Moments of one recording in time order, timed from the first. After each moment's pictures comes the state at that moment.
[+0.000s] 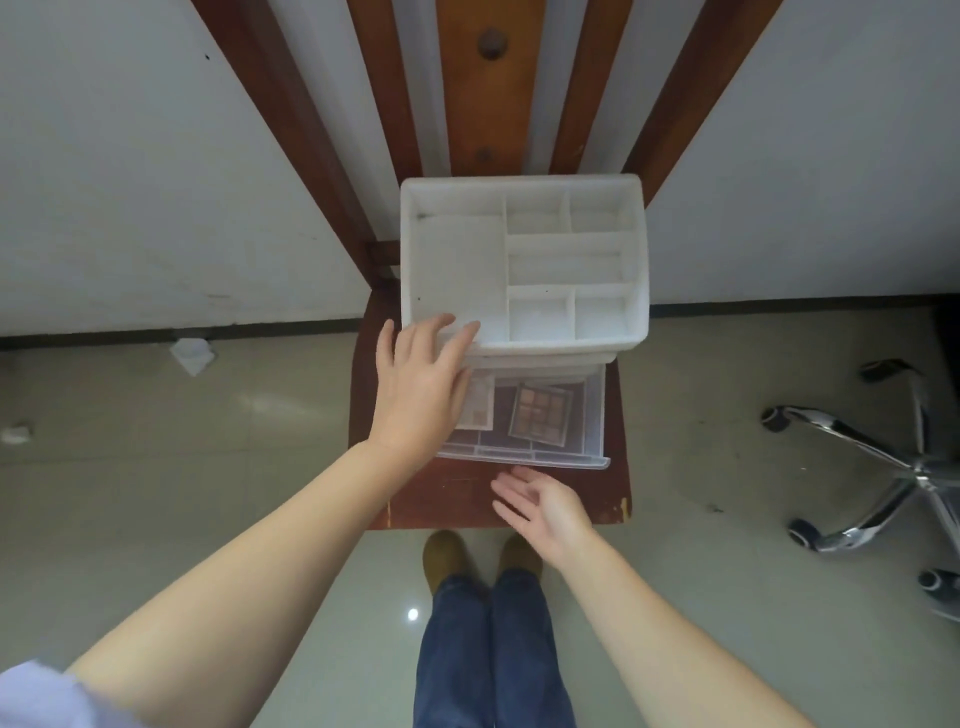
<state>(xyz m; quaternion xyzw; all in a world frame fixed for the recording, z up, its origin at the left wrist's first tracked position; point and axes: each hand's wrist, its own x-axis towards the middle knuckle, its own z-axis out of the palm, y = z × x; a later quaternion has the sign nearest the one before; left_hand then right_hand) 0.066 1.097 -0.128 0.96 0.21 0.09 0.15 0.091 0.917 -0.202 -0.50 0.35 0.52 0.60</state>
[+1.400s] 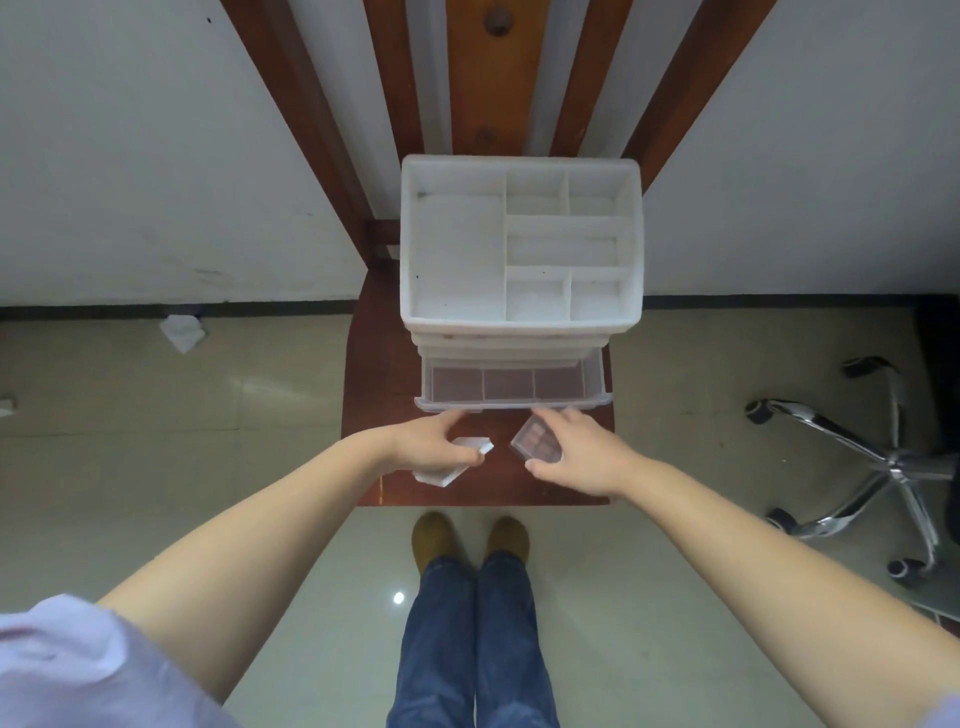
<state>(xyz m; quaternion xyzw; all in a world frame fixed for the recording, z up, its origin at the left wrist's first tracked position) 0.040 1.089 -0.170 0.72 0.26 -0.44 0.47 0.168 0.896 -0.179 -0.80 -0.37 0.46 0.06</state>
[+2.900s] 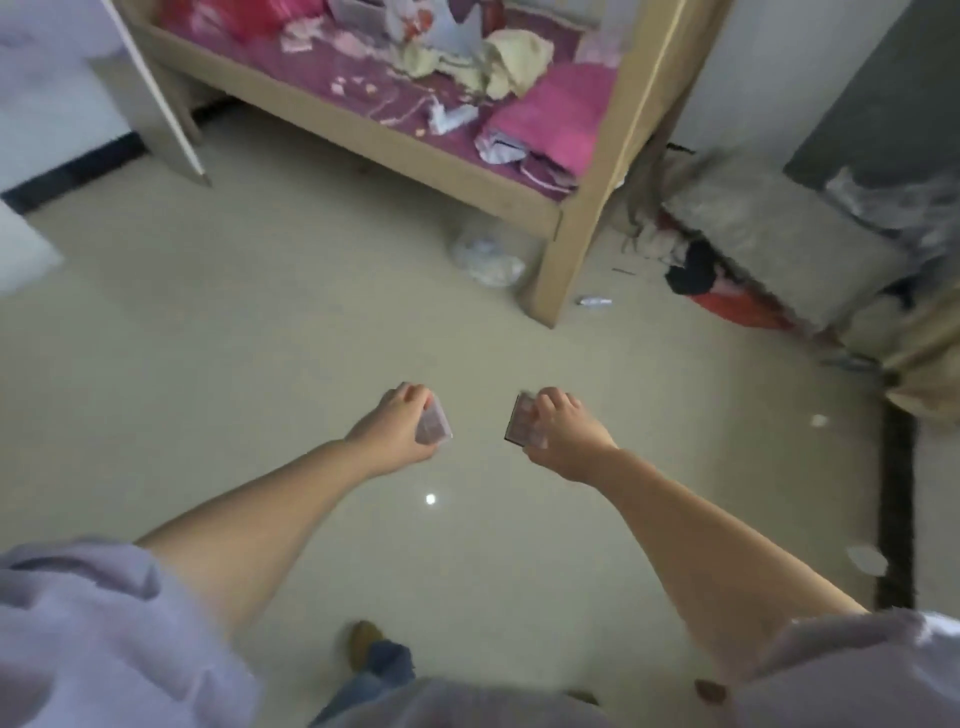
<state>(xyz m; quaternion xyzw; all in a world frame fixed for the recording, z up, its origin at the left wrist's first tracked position) -0.542 0.491 0.044 0.25 0.93 0.21 0.20 -0.468 0.729 0.034 -0.02 -0.98 0.13 -0.13</state>
